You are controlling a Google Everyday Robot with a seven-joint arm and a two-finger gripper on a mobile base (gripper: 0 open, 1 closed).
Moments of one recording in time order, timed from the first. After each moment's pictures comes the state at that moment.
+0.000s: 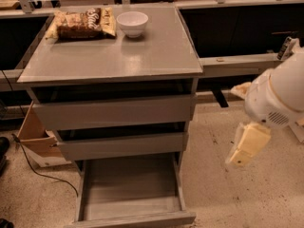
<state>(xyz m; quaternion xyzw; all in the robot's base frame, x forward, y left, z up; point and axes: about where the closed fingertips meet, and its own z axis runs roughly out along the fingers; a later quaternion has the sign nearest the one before) 0.422 -0.182 0.868 -0.59 0.79 0.04 0.20</state>
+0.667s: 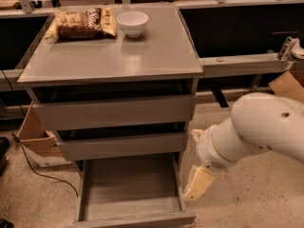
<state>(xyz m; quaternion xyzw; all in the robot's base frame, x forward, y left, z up) 0.410 -0.108 0.726 -0.60 0.77 0.10 0.20</state>
